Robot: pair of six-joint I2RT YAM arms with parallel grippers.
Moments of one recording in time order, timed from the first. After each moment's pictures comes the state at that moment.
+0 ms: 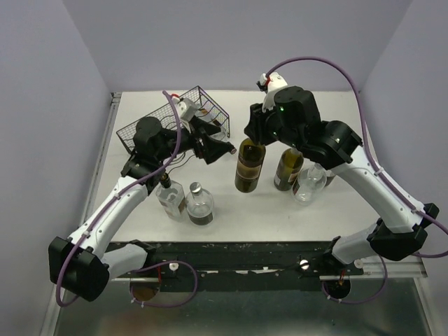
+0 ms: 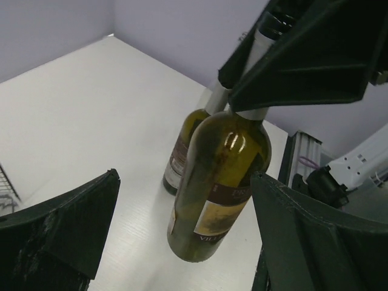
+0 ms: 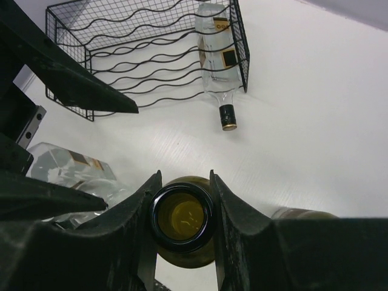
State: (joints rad) left arm -0.36 1.12 0.99 0.19 0.73 -0.37; right arm 0.86 1.44 1.81 -0.81 0.24 0.24
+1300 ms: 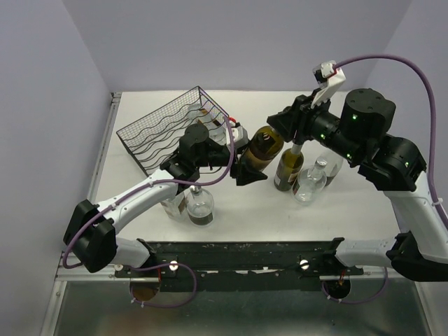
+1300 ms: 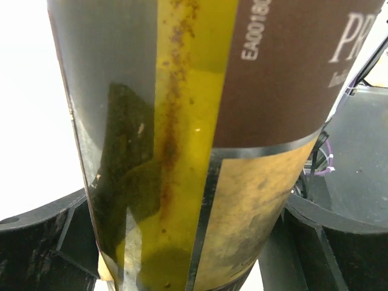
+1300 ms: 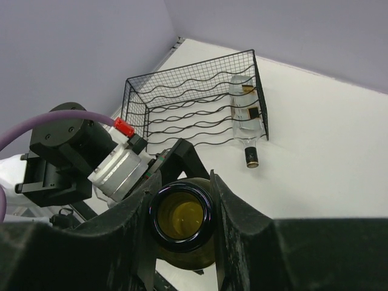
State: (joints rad) left arm -0.72 1.35 1.00 0.35 0.82 -0.09; right arm 0.84 1.22 1.88 -0.80 0.14 0.26
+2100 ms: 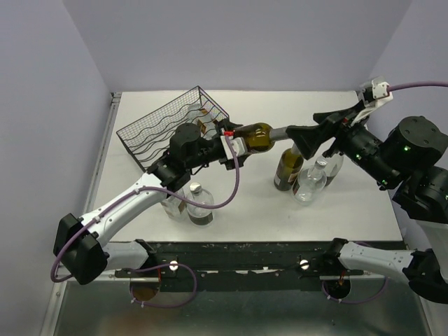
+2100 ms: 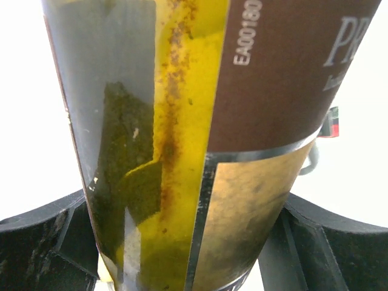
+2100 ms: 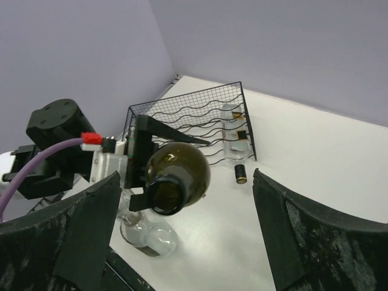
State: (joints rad) left arm -0.71 1.26 1.03 0.14 0.46 0.50; right arm 0.84 1.00 1.72 -0.73 0.18 0.22
